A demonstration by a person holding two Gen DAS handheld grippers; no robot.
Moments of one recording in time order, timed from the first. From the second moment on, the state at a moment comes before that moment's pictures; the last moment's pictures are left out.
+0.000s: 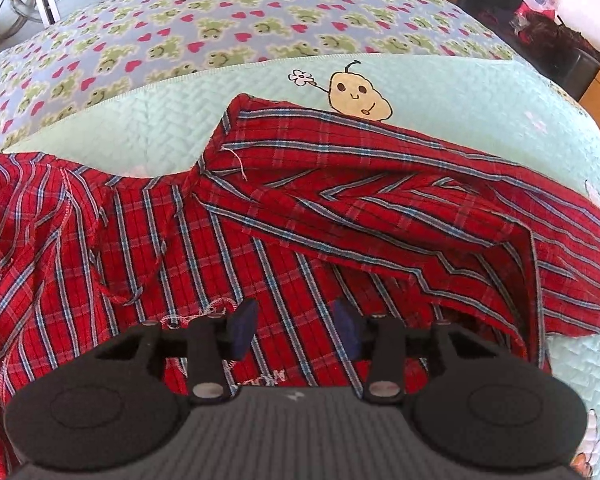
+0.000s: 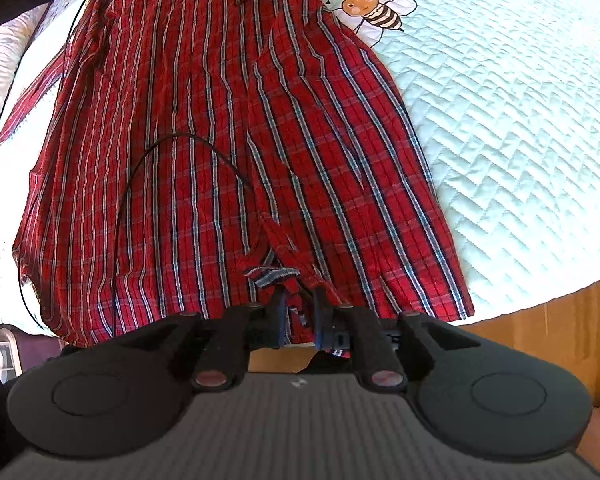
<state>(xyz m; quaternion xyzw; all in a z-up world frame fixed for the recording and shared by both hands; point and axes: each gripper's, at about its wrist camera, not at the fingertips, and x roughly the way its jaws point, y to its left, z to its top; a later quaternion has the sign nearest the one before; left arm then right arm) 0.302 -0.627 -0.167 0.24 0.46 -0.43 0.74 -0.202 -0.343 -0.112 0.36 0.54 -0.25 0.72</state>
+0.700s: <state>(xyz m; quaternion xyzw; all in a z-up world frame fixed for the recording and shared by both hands) 0.305 -0.639 -0.185 0.26 0.47 -0.42 0.73 -0.189 -0.361 -0.113 0.37 0.54 -0.25 0.72</state>
